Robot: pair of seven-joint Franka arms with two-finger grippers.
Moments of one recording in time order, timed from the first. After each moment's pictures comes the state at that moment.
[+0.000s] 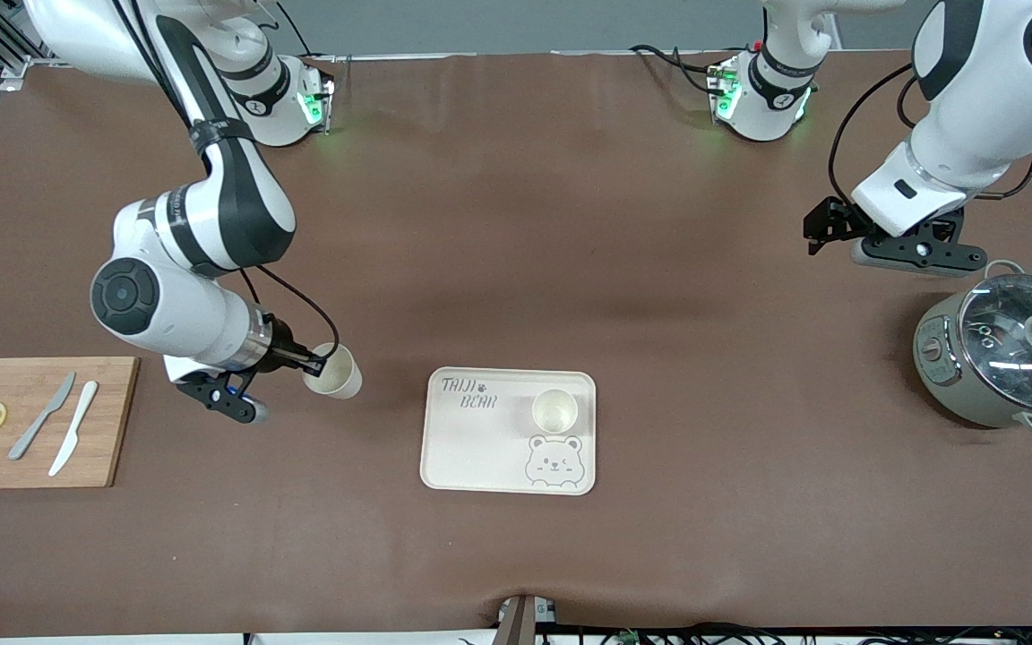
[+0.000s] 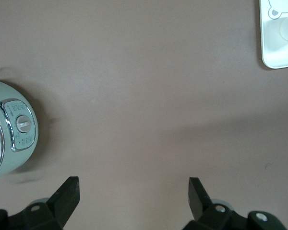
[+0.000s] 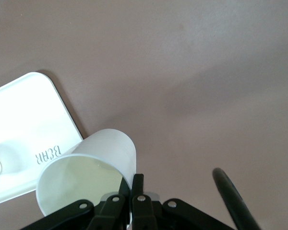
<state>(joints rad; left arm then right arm) -0.08 -0.13 -0.10 -2.00 0.02 1.88 0.00 0.27 0.43 0.01 -1.60 0.17 1.96 0.68</state>
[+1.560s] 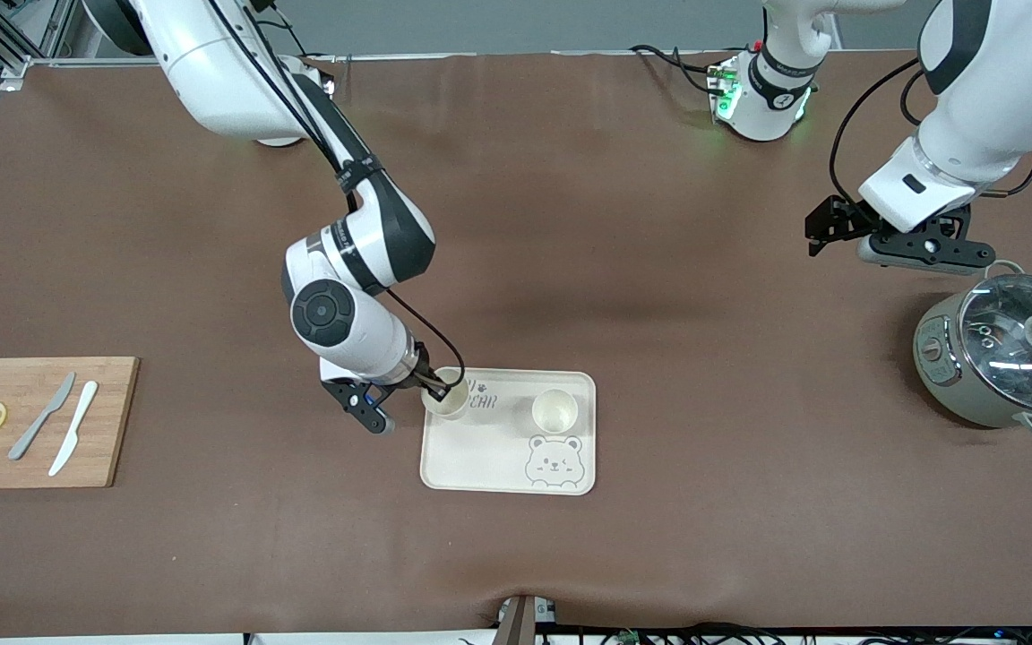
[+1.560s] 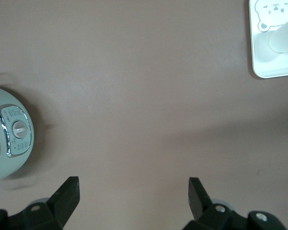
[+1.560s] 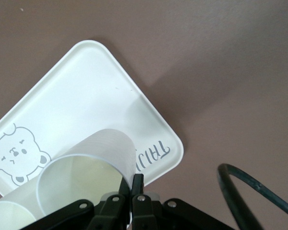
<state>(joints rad) -0.08 -0.14 -0.10 -2.00 -0.01 1.91 0.00 0.50 0.71 0.01 -1.38 0.18 2.15 1.13</state>
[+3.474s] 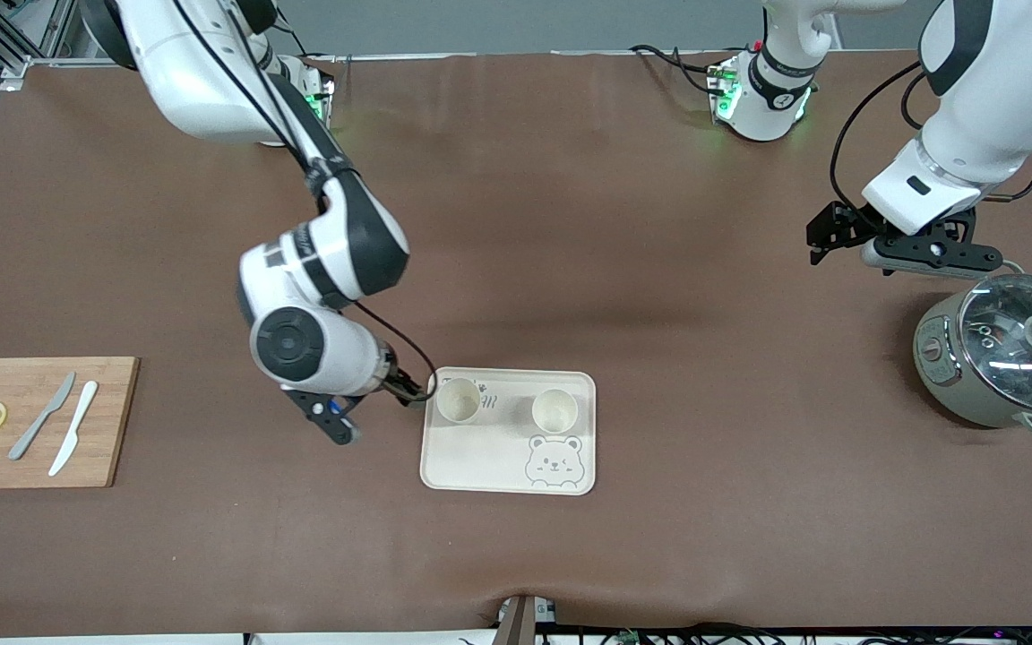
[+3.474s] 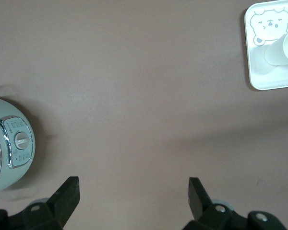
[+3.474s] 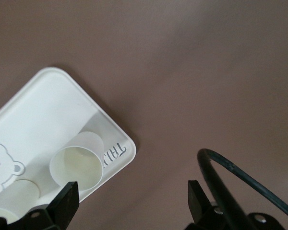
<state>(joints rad) -0.08 -0.13 -0.10 -1.98 -0.01 1.94 0.00 0.43 0.71 -0.02 -1.11 0.15 1.70 1.13</state>
